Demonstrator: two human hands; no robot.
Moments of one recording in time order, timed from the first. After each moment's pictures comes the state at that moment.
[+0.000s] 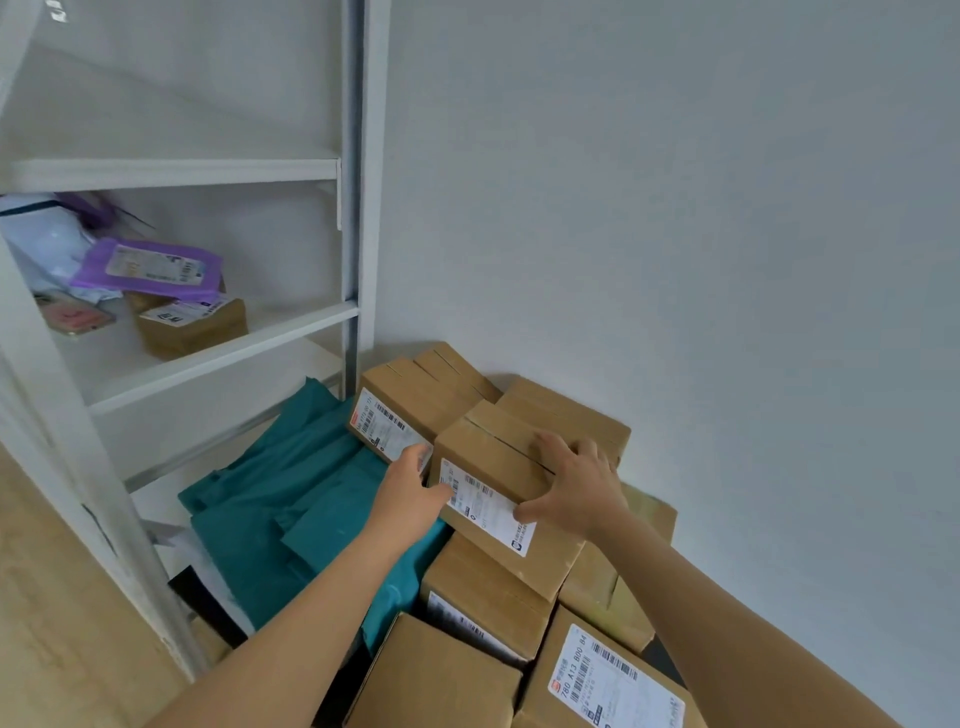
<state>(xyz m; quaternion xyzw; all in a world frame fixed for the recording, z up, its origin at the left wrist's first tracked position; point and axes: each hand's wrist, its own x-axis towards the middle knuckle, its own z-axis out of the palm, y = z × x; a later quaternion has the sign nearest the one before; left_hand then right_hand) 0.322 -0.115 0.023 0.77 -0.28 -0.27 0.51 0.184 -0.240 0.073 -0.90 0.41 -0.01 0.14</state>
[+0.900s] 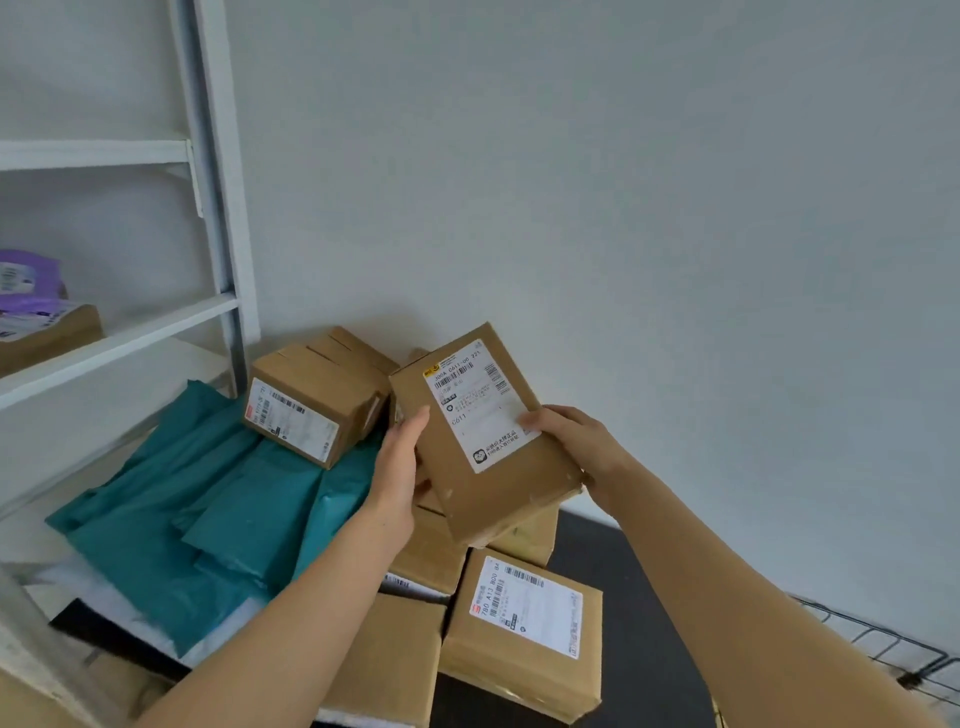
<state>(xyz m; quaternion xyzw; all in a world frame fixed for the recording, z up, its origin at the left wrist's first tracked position) 0.237 -0.134 0.057 0.51 -0.14 -0.48 0.69 0.081 -0.230 0.113 -0.63 0.52 -0.22 0.54</state>
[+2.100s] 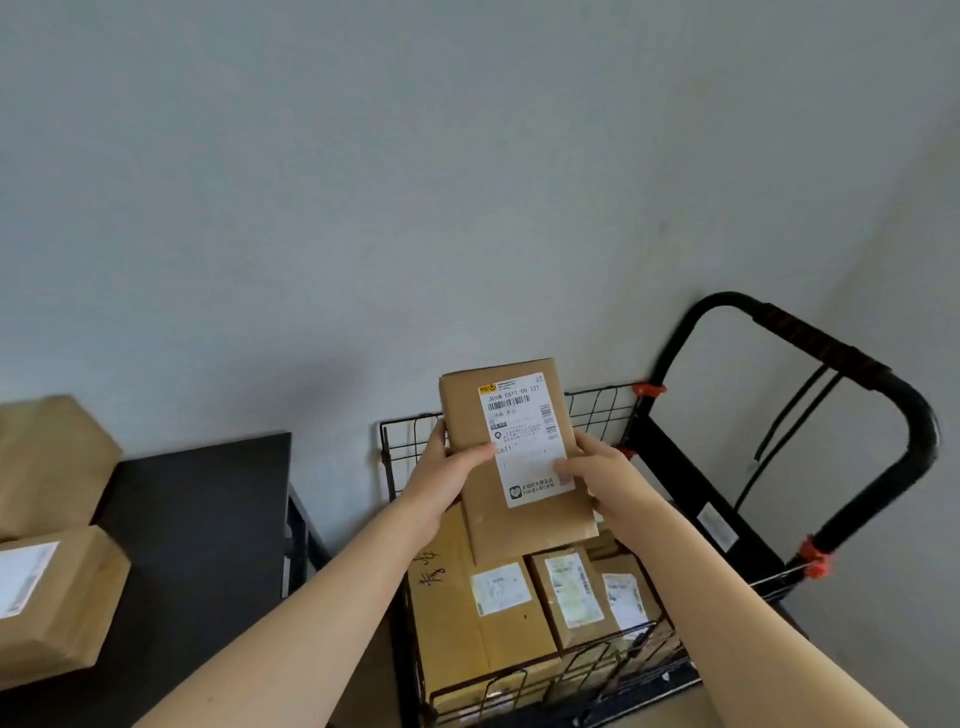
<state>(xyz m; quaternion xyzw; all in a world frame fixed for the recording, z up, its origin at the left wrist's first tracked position) -0.366 -0.197 0.019 0.51 -0.45 -0.63 0.39 -0.549 -0.167 0.043 -0.41 0.64 -0.38 0.53</state>
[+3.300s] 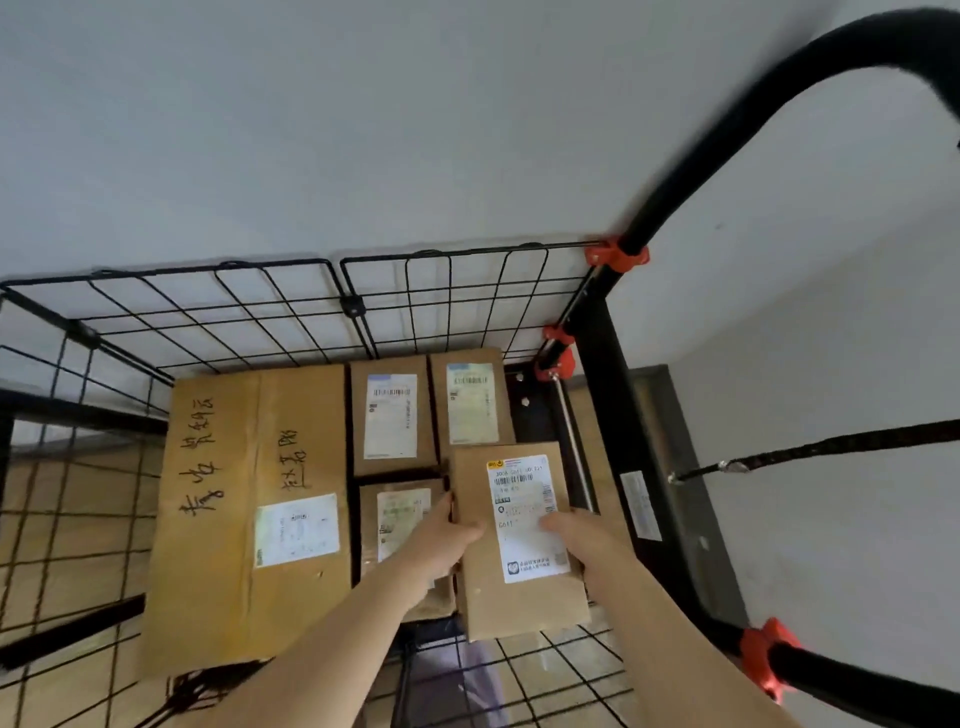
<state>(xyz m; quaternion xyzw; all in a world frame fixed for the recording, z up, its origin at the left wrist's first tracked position) -0.675 -0.306 -0.250 0.65 -0.24 -0.72 0.09 -0.849 -0.309 -0.268 -0.12 0.78 -0.09 0.61</state>
